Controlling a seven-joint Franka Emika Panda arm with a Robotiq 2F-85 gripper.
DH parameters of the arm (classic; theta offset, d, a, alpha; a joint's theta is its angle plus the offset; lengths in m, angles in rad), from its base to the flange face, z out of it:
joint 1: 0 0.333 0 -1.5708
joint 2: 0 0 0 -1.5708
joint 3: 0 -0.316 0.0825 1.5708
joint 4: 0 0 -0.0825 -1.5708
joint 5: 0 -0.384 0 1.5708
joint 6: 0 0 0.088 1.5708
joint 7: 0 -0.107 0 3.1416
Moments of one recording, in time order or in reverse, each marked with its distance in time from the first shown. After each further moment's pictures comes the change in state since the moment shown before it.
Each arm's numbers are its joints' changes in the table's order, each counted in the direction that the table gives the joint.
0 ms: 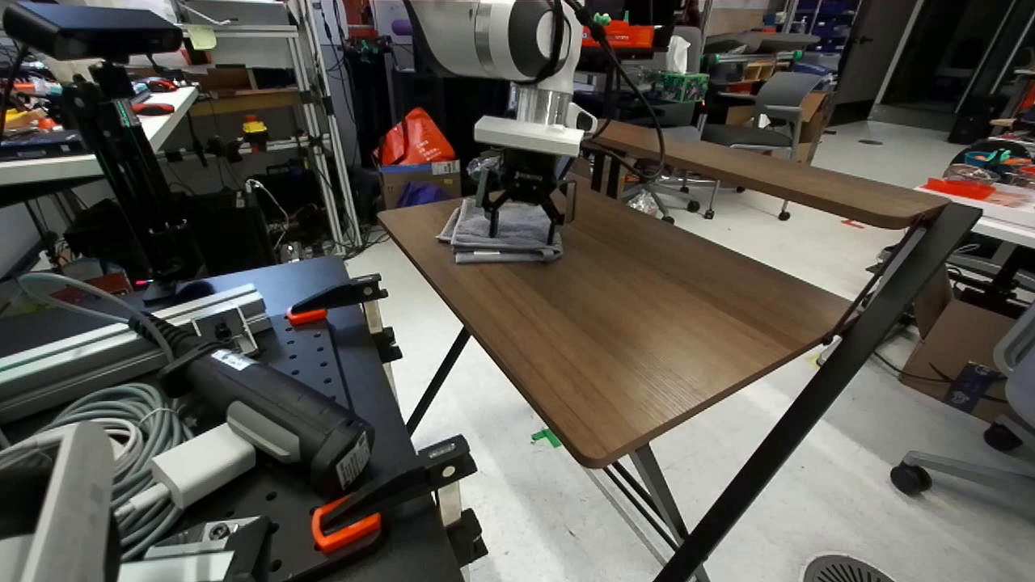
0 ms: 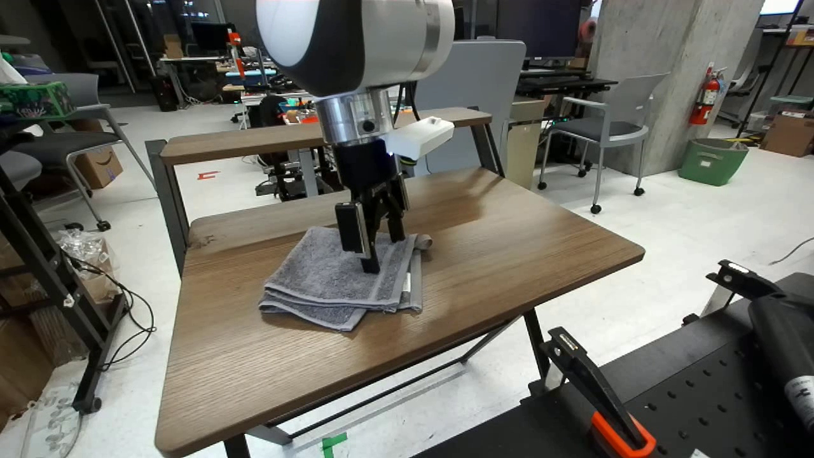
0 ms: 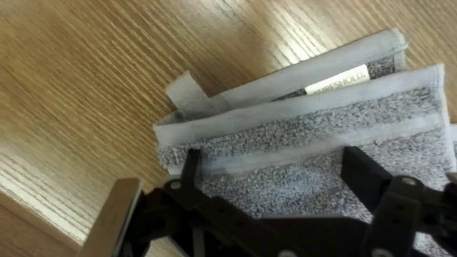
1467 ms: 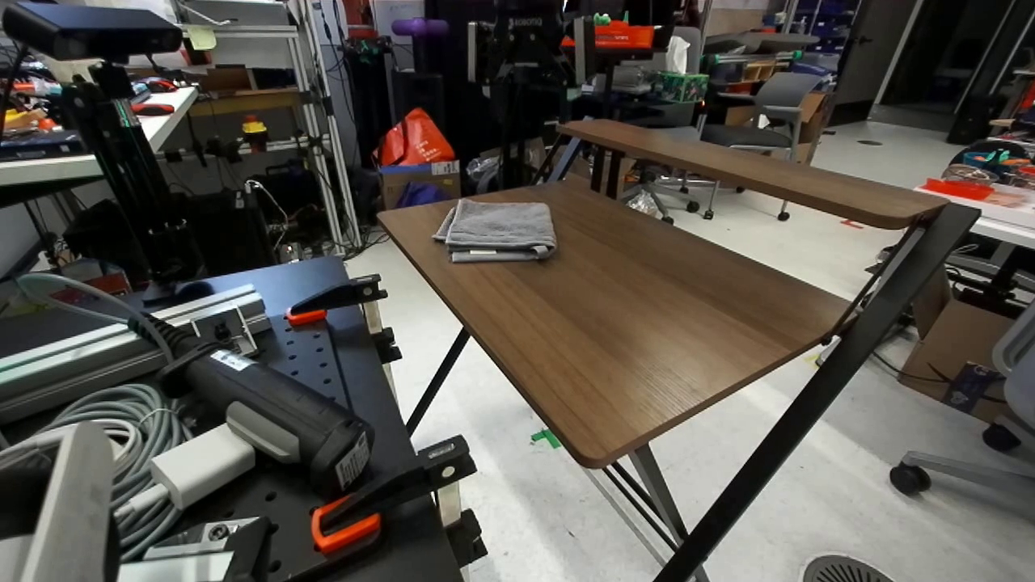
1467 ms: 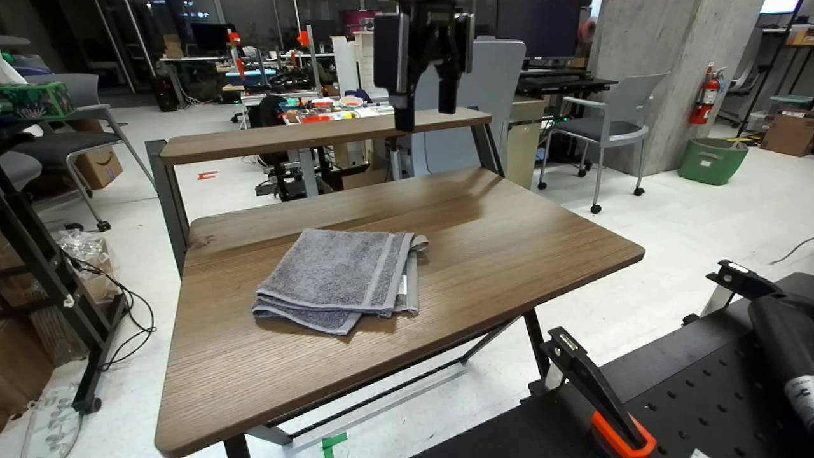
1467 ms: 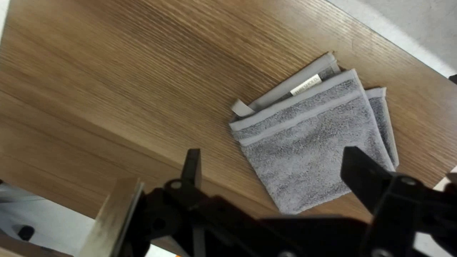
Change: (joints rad) arm -0.073 -0.577 0.017 0.458 -0.110 -0.123 -0.123
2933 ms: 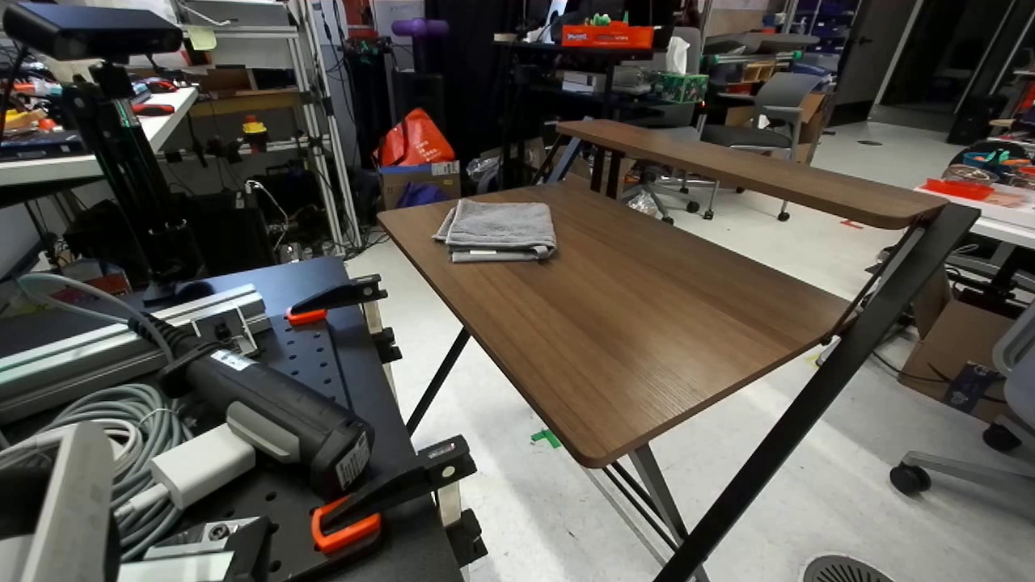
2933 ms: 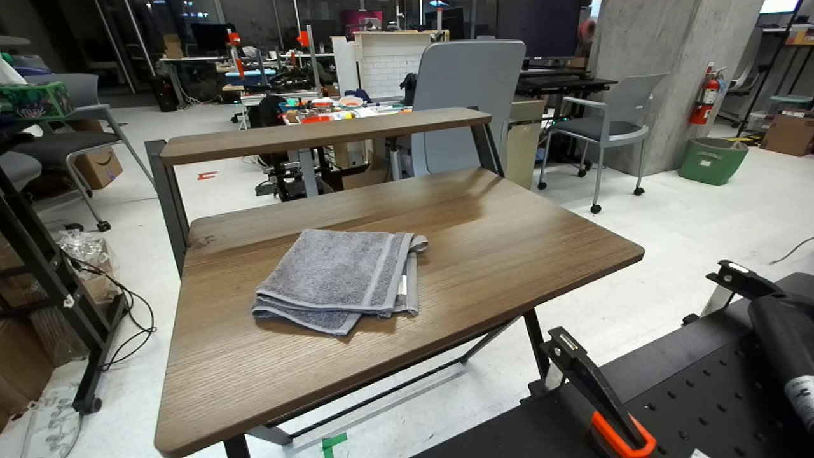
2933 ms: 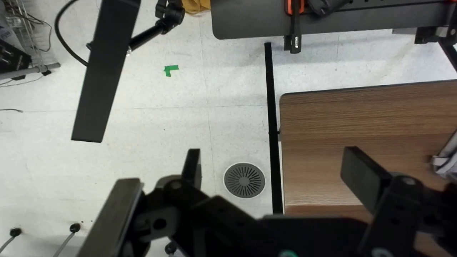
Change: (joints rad) arm -0.307 -0.757 0.313 0.285 0.122 0.436 -0.035
